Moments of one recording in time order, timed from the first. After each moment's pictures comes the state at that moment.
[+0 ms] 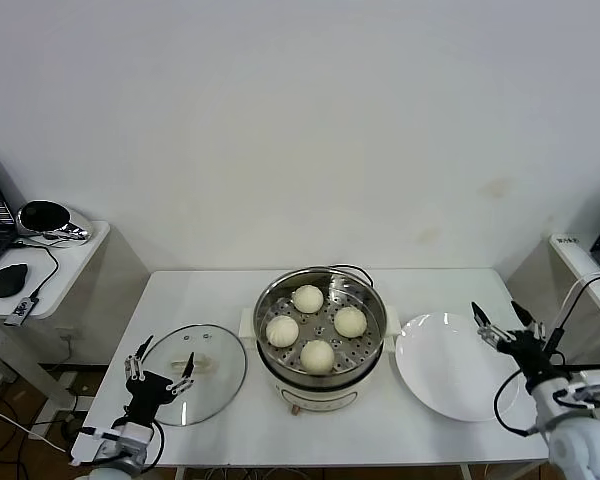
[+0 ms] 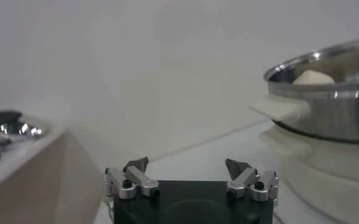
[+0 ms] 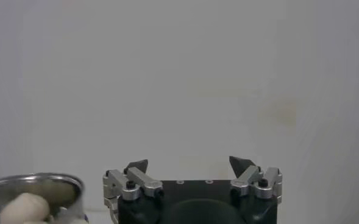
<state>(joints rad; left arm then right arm) 1.55 -1.30 -0.65 -1.98 0.39 0.03 0.08 -1.45 1.03 0.80 1.84 0.75 -0.01 -0.15</state>
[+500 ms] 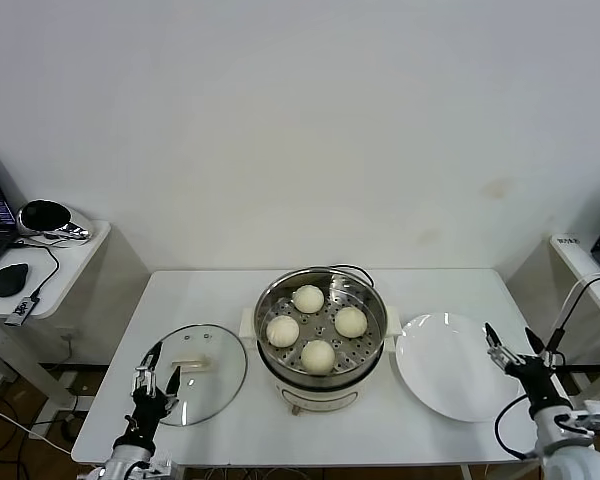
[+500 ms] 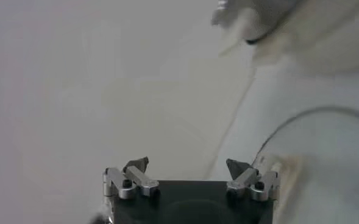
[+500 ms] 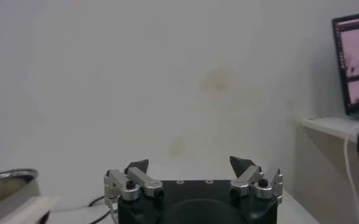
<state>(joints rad) 1.58 -1.23 -0.57 -1.88 1.10 0.01 -0.16 -1.51 1.11 0.82 1.82 0.74 0.02 -0.11</state>
